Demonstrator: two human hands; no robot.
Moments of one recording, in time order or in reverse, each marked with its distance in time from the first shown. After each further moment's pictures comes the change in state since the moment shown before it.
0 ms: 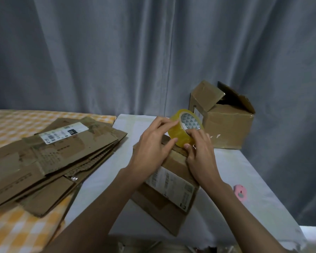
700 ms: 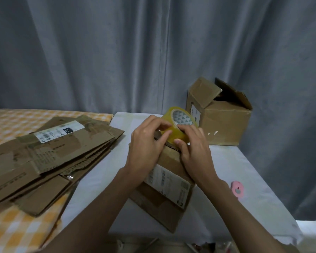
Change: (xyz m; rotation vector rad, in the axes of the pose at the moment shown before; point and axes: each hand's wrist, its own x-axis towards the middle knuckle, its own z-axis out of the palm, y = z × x) left_hand -0.003 0.008 0.000 -0.021 0.208 0.038; right_hand -0.002 -0.006 0.000 0.055 0.035 -0.112
